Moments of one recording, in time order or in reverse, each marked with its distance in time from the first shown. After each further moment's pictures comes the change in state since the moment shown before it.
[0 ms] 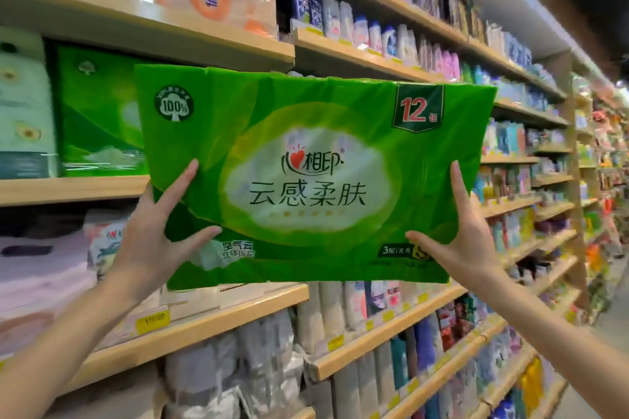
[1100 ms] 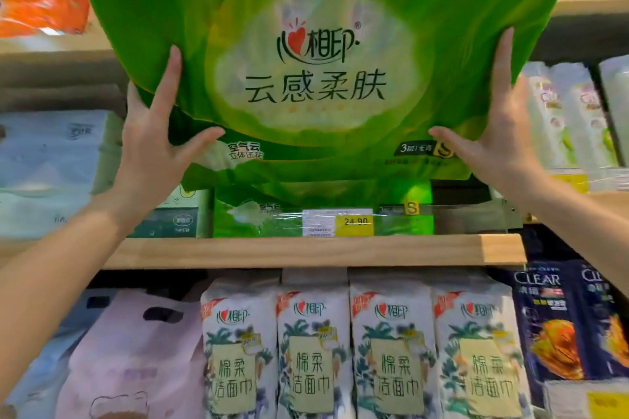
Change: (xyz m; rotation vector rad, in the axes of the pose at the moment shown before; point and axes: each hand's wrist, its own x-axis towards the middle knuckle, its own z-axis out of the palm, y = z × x) left_hand 0.171 -0.148 -0.068 0.637 0.436 0.278; right_hand 0.270 -0.059 0.262 0.524 0.222 -0.447
